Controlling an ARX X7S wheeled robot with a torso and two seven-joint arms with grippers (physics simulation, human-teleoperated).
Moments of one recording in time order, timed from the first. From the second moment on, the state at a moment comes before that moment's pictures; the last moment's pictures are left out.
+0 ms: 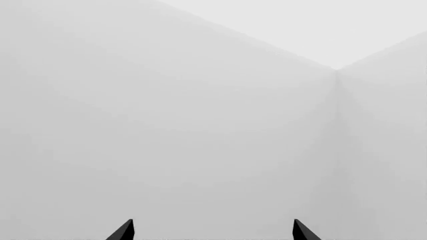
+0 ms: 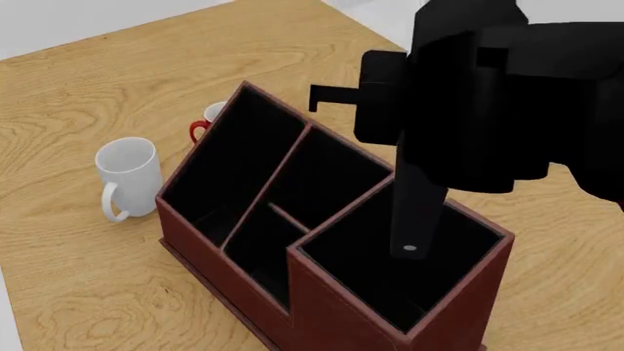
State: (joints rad) left arm -0.14 -0.51 -0.16 0.71 -0.51 -0.22 -0.48; right arm 1.58 0.53 -0.83 0.20 2.16 0.93 1.45
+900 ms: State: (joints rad) left arm -0.13 -0.51 -0.16 0.71 -0.51 -0.22 -0.49; right arm 1.47 0.53 -0.88 0.20 2.06 0.90 1.31
